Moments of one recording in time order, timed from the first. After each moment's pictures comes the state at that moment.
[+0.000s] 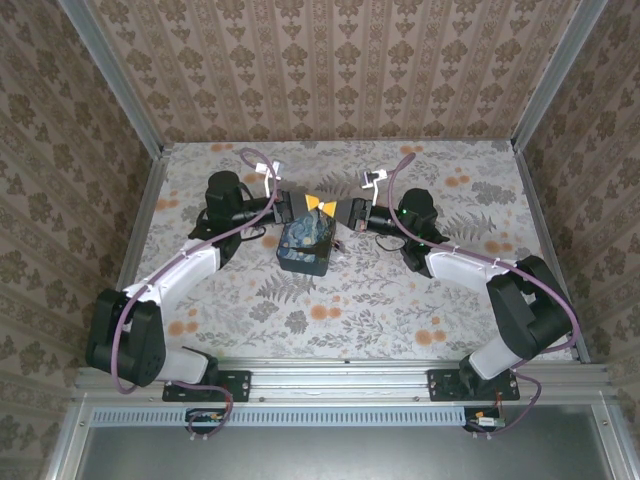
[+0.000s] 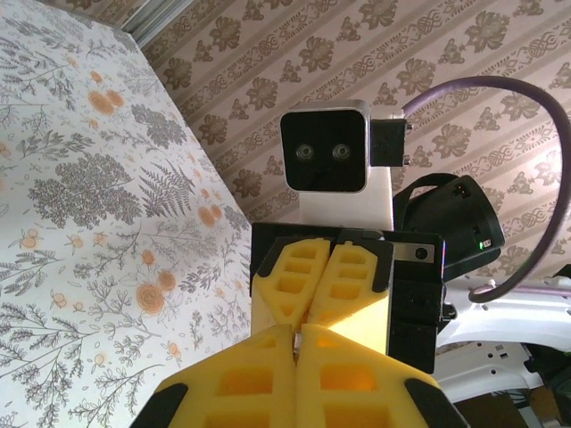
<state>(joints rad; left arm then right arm) -0.41 1.38 0.89 0.39 0.98 -0.87 0.48 1.55 0.82 0.86 -0.76 1.08</state>
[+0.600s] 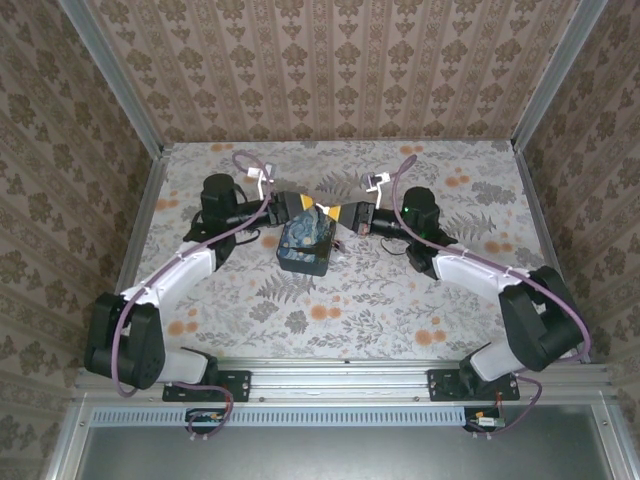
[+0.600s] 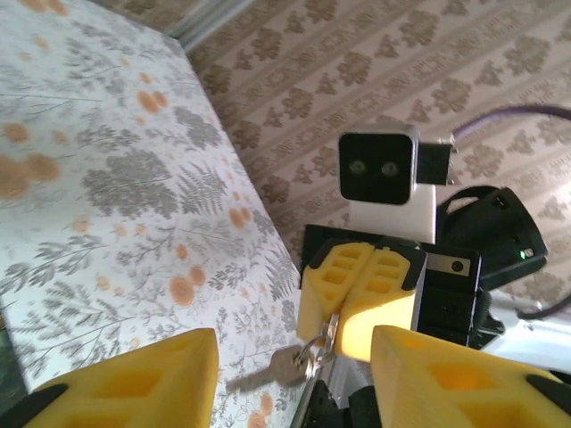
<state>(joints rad) -0.35 1.35 0.86 0.28 0.94 -0.83 0.44 1.46 0.81 0.59 -0.73 0.93</state>
